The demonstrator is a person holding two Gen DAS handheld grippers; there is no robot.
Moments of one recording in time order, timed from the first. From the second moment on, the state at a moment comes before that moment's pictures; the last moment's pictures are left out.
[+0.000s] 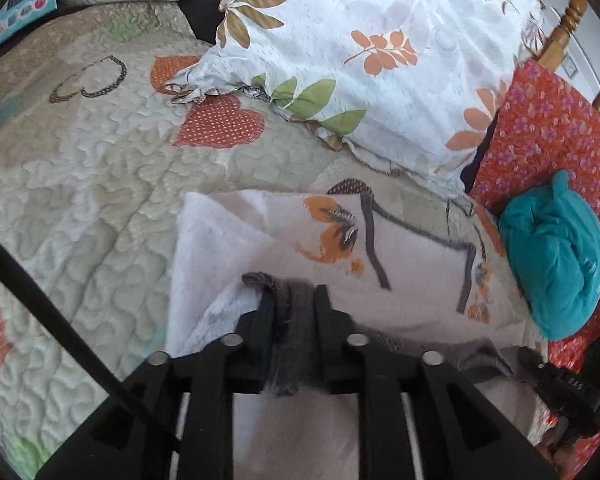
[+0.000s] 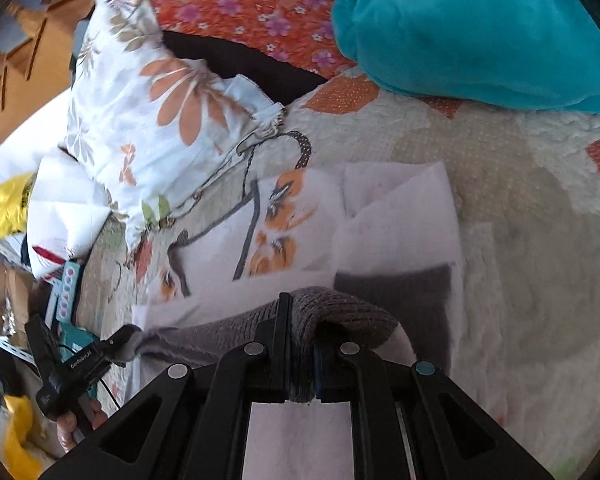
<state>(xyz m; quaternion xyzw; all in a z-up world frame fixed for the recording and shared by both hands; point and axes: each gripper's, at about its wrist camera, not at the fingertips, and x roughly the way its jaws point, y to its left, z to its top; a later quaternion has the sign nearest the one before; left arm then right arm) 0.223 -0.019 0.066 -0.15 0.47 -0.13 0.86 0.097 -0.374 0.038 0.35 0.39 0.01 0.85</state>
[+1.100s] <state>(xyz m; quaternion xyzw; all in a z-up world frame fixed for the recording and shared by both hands) 0.142 0.023 0.028 -0.01 0.54 -0.11 0.84 0.006 -0.374 0.072 0.30 0.36 -0.08 0.88</state>
